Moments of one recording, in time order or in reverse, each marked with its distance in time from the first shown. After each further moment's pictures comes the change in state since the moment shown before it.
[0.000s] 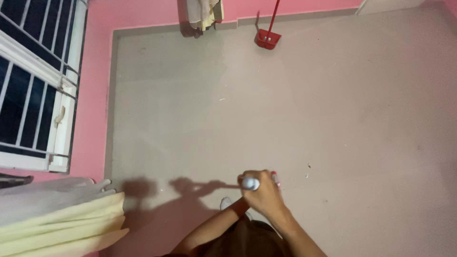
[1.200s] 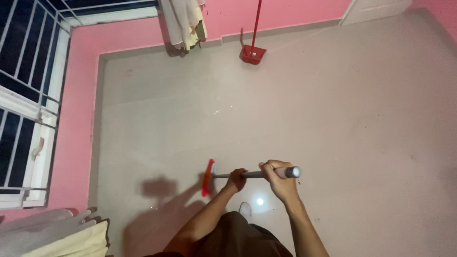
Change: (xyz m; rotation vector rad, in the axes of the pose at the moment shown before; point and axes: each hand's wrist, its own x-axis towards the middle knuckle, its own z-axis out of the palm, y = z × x) left_hand 0.117 0.080 -0.067 1.709 0.657 -0.197; right_hand 0.100 0.064 -0.152 0.320 0.277 -0.074
